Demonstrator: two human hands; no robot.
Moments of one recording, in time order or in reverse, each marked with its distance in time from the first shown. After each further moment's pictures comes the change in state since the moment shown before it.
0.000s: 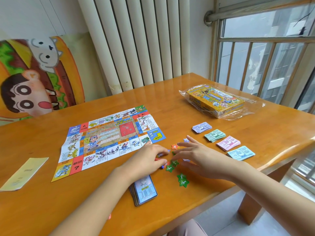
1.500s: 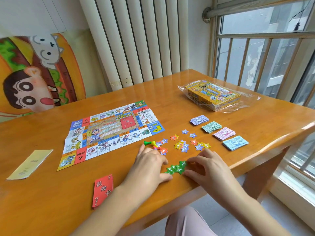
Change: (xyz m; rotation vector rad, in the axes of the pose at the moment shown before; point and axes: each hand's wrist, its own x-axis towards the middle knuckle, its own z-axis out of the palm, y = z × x) left_hand -0.058 0.047 0.009 0.253 0.072 -0.054; right_hand -0.053 -0.061 0.037 0.117 0.389 0.542
